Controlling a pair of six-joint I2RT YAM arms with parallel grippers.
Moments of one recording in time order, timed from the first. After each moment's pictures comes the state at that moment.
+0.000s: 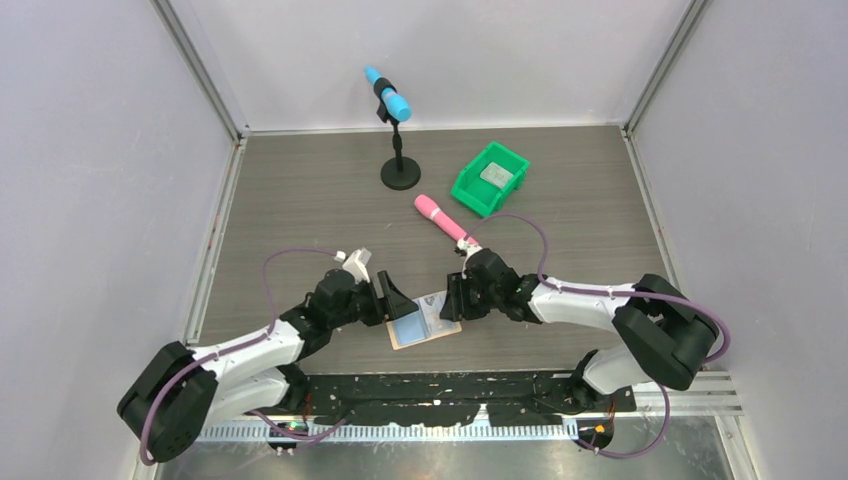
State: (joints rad) left arm -0.68 1.01 0.24 0.27 0.23 -0.93; right arm 0.83 1.43 0.58 0.01 -0.18 0.65
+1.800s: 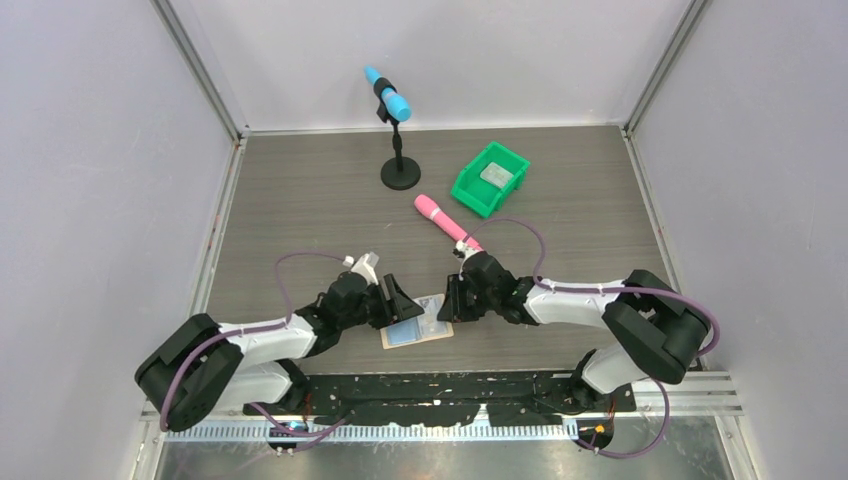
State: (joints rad) left arm -0.74 1.19 0.24 0.41 0.19 -1.02; right arm 0.85 1.47 0.57 0.09 -0.20 0.74
